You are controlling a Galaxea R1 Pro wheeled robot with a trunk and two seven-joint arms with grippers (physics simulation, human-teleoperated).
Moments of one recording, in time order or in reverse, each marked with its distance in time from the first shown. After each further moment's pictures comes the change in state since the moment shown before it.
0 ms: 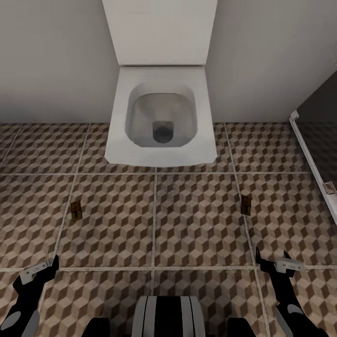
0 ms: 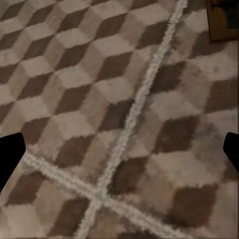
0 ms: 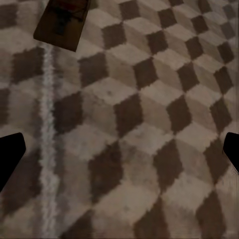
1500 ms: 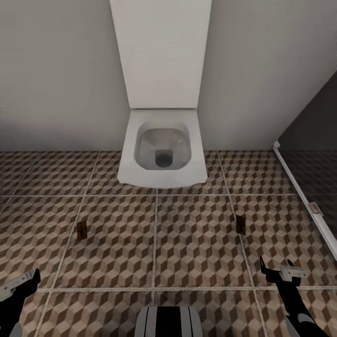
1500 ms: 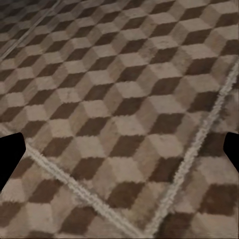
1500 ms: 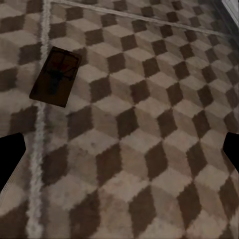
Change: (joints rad) left arm 0.000 0.038 0.138 0.107 0.001 0.000 -0.016; right arm 0.000 -0.052 0.000 0.101 -0.006 0.007 0.076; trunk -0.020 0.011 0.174
